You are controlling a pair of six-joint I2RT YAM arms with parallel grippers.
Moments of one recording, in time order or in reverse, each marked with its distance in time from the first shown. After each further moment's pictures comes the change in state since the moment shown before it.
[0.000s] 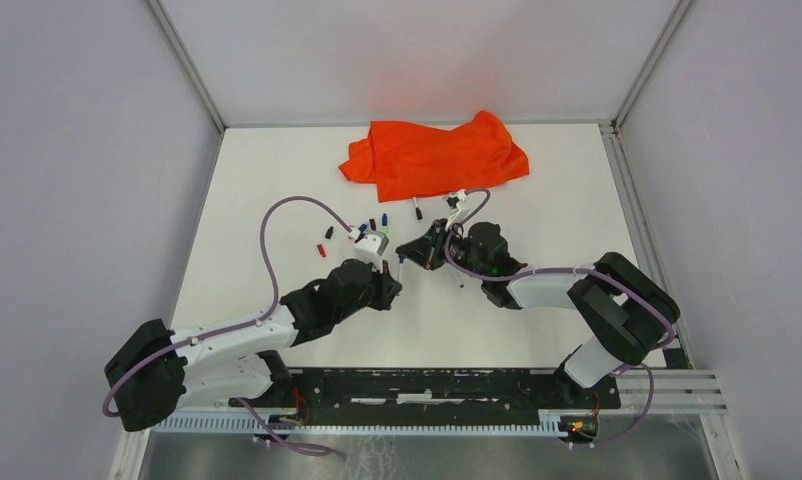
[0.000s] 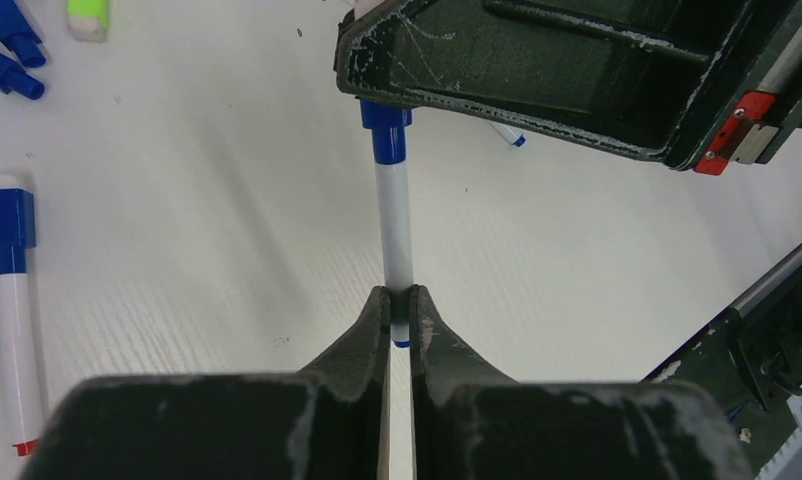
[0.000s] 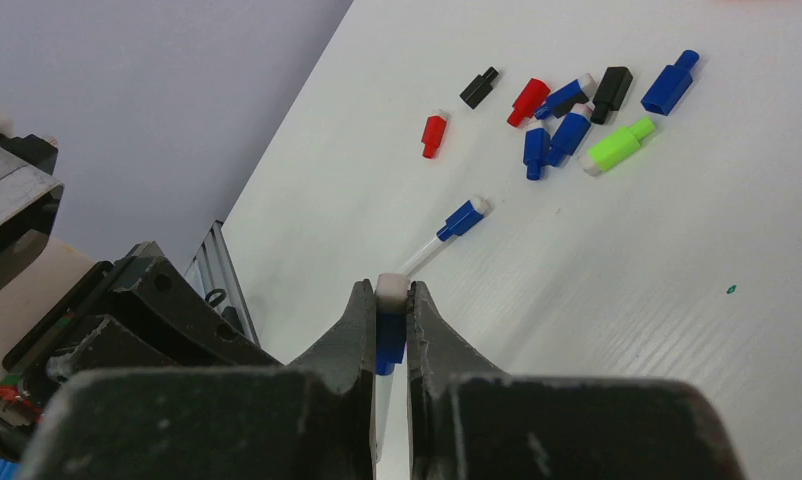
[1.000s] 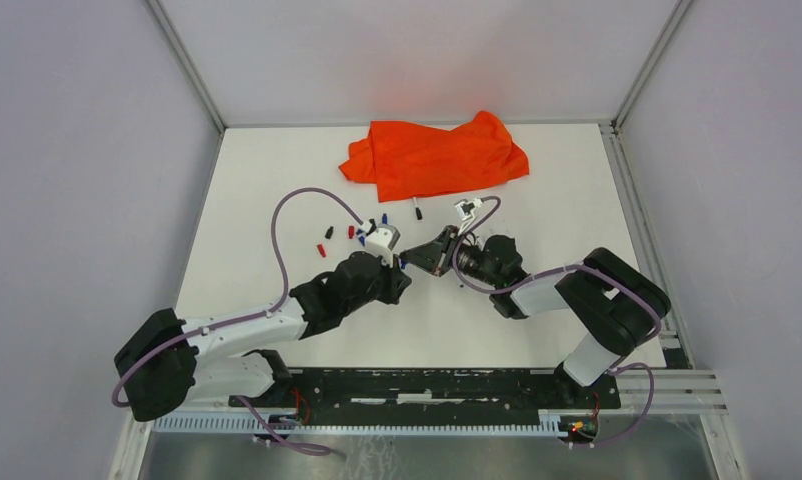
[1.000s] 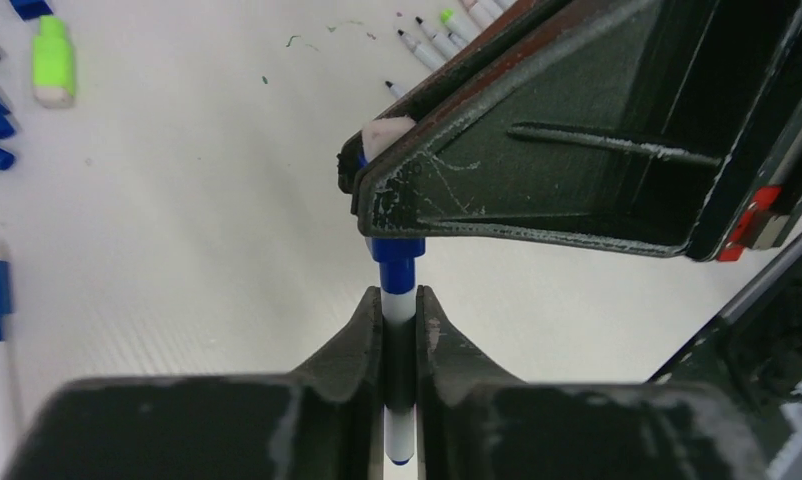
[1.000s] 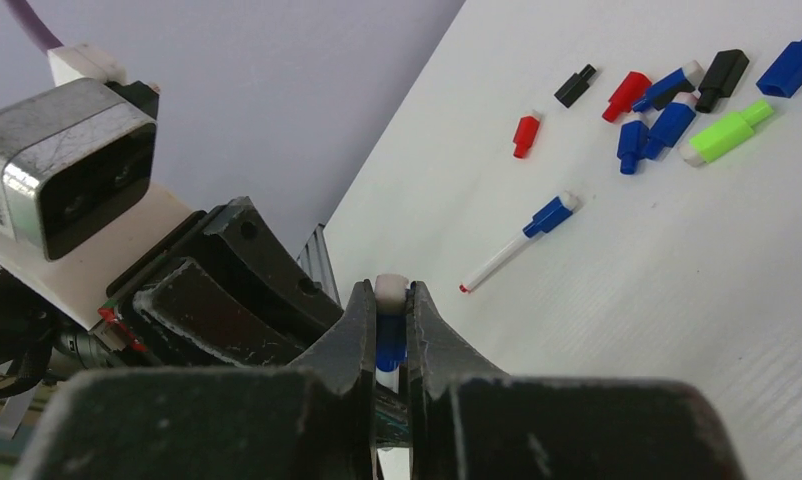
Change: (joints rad) left arm -0.002 0.080 0.066 0.040 0.017 0.043; right arm -0.031 0.053 -0.119 0.341 -0.137 0.200
